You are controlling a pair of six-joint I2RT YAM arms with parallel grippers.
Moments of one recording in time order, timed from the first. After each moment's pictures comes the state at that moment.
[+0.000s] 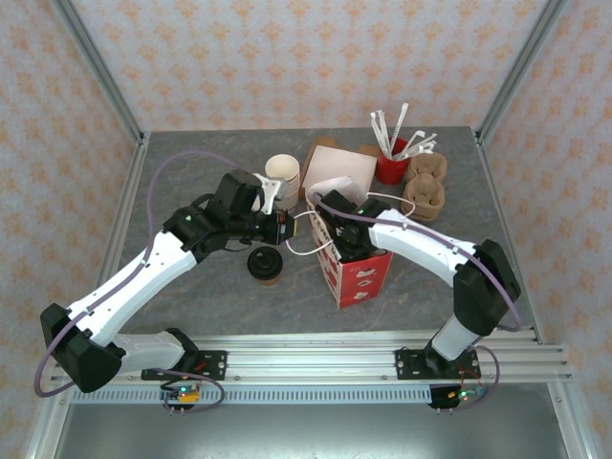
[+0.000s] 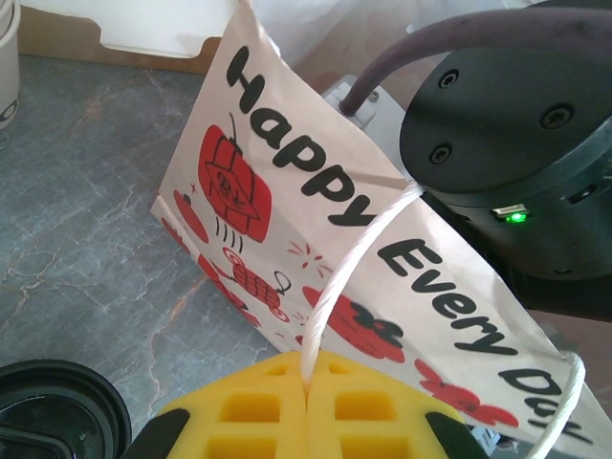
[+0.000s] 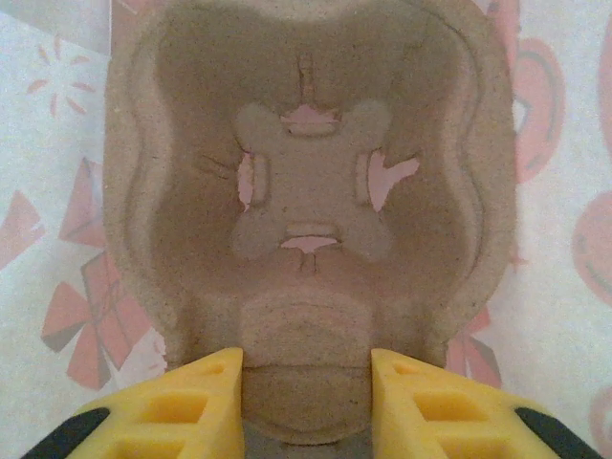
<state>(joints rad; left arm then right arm) -0.62 1.23 1.22 -0.72 0.28 -0.50 0.76 1.62 1.24 -0.97 0.14 0.43</state>
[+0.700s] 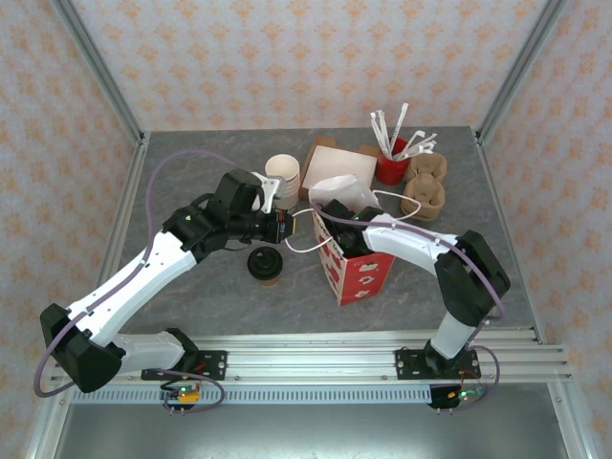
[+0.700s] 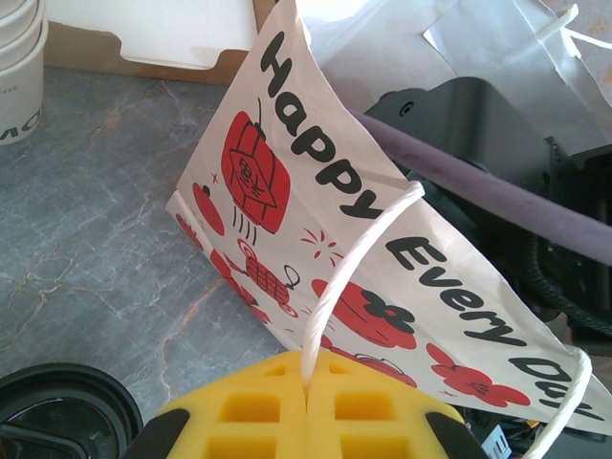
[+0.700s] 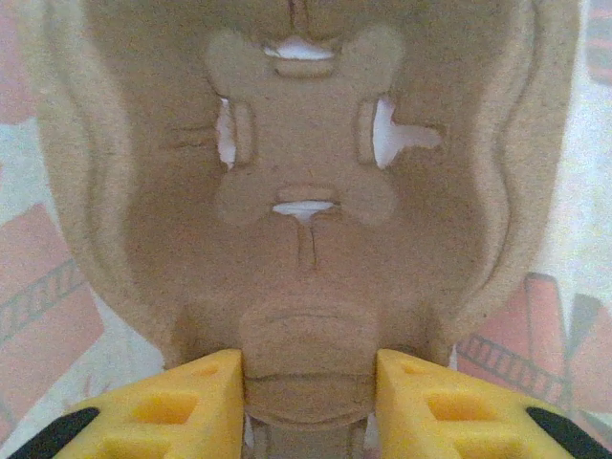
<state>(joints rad) -0.62 1.23 1.22 -0.72 0.25 -0.50 0.73 1.69 1.13 -0.85 0.14 0.41</state>
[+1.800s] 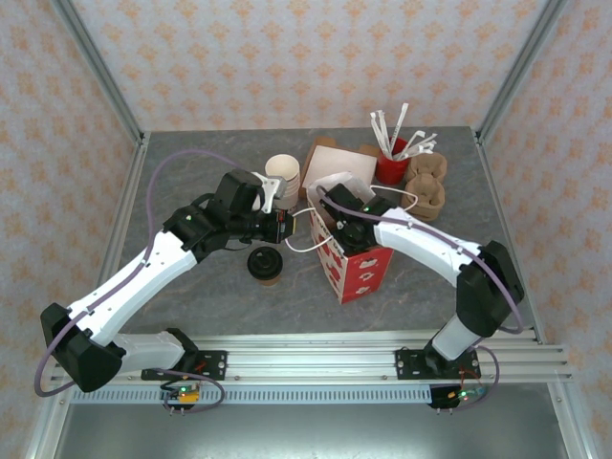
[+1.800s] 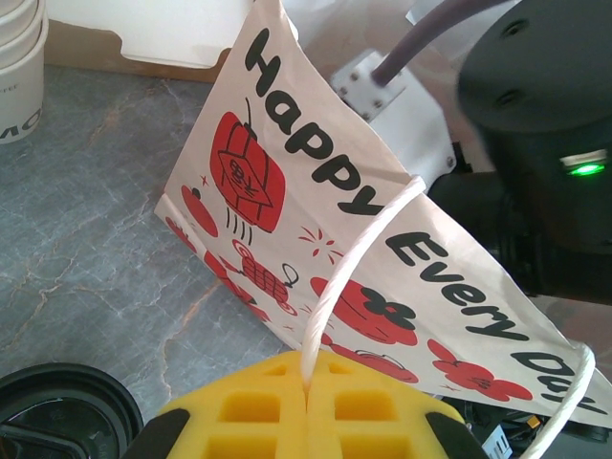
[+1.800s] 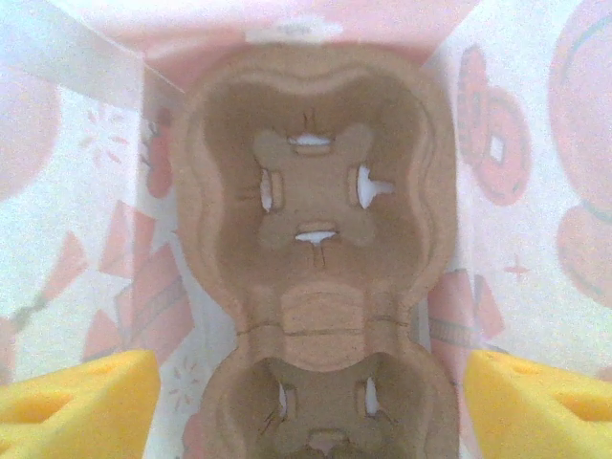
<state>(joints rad) -0.62 1.23 1.22 -0.72 0.25 -0.50 0.72 1.59 1.25 -0.90 0.13 0.37</state>
